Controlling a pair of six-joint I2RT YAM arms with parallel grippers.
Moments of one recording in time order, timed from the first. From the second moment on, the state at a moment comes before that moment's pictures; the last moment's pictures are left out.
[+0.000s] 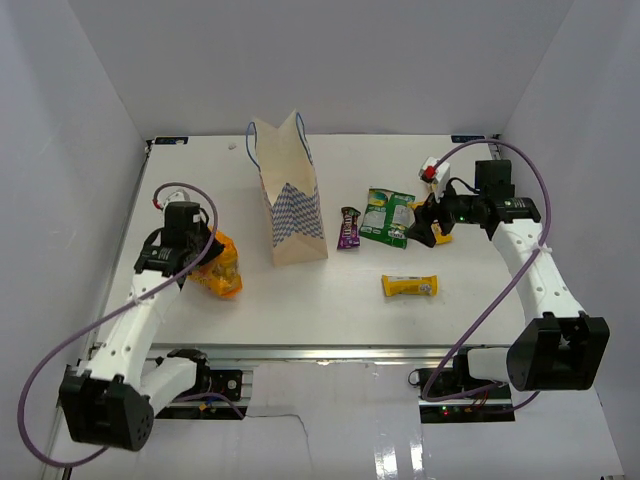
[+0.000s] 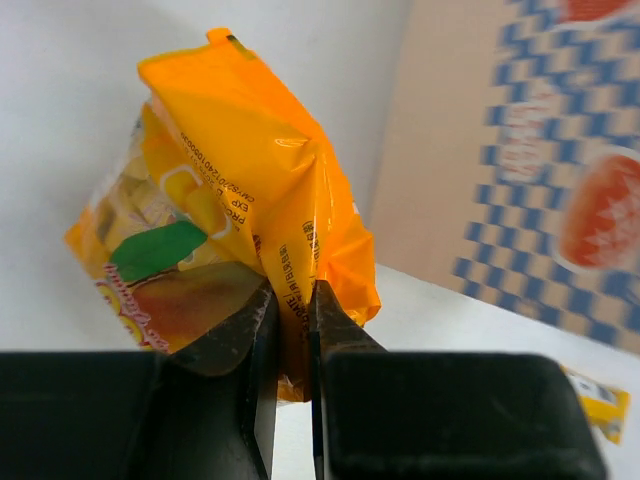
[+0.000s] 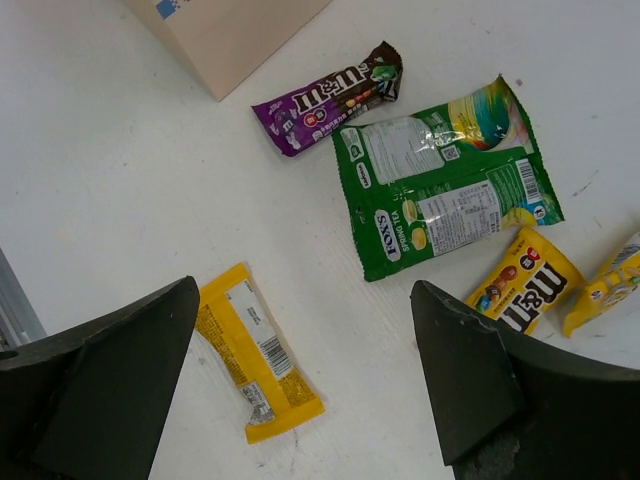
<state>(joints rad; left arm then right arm) -0.15 1.06 0.89 -0.63 -0.15 -0.64 0.06 1.29 1.15 -0.70 -0.78 -0.67</state>
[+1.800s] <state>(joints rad) -0.20 1.48 1.69 -0.29 0.52 -0.50 0.06 1.25 1.18 -0.70 -0.79 -0.67</state>
